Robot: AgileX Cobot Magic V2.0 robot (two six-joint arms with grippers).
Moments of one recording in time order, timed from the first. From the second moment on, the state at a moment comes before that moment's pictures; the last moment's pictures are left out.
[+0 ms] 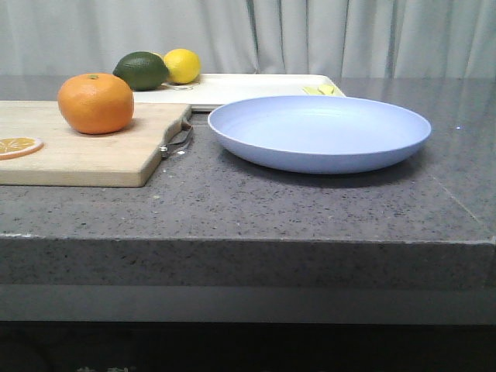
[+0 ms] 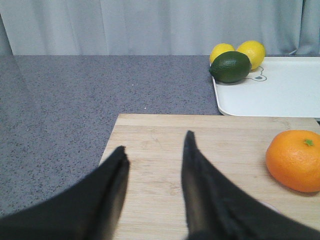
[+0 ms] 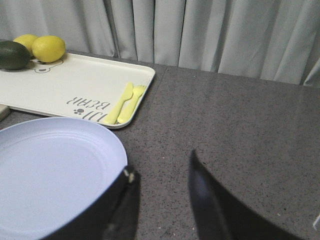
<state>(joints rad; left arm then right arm) 0.01 0.69 -0.51 0.06 0.09 -0.03 0.09 0.70 -0.61 0.11 0.17 -0.14</state>
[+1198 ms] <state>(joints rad) -0.09 0.93 -0.73 -0.01 0.17 -0.03 0.09 0.70 -0.61 0.11 0.17 -0.14</state>
